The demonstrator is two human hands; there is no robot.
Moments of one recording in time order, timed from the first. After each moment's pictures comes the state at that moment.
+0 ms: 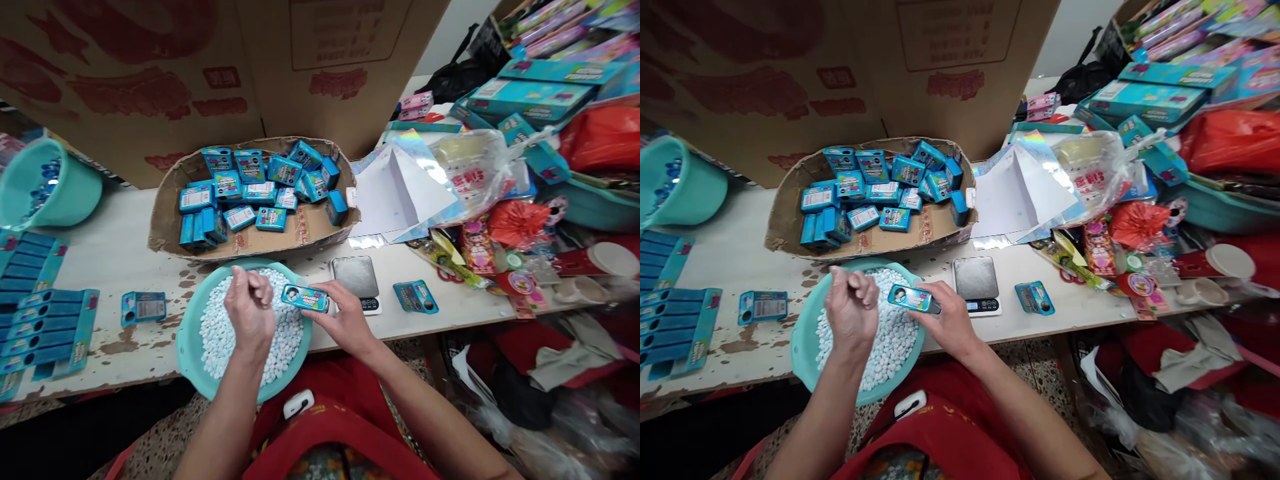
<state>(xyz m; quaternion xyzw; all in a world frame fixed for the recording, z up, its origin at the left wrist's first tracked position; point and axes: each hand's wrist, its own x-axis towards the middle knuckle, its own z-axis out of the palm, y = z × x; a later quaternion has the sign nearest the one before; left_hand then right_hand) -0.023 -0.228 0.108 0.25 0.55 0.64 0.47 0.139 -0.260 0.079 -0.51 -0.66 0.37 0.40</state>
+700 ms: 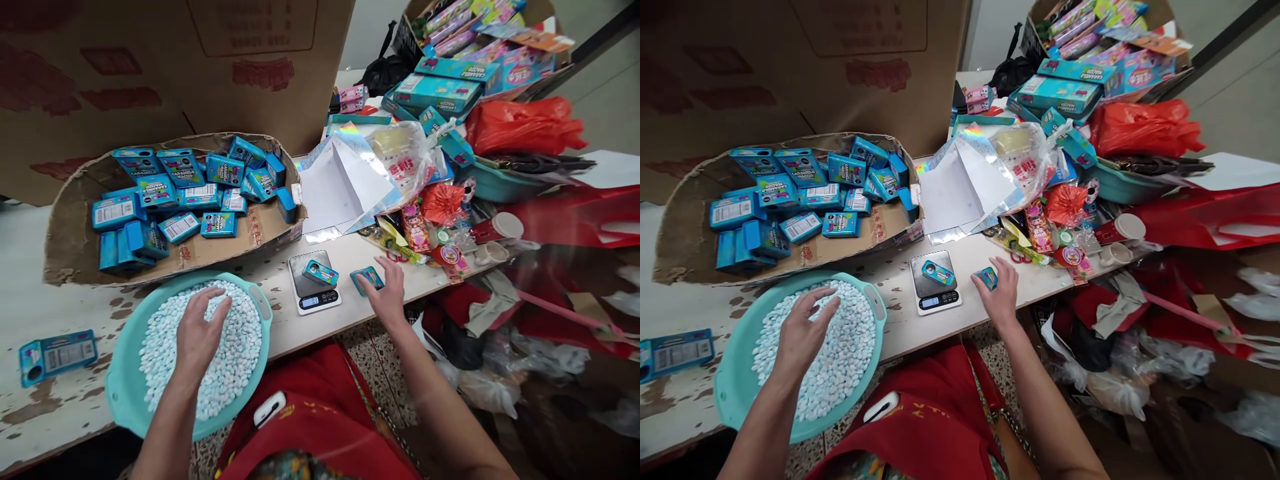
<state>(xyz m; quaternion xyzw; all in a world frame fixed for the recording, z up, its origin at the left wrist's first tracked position) -0.048 -0.232 0.055 0.63 0.69 0.24 0.28 0.325 -0.276 0.002 -0.75 -0.56 0.05 0.35</state>
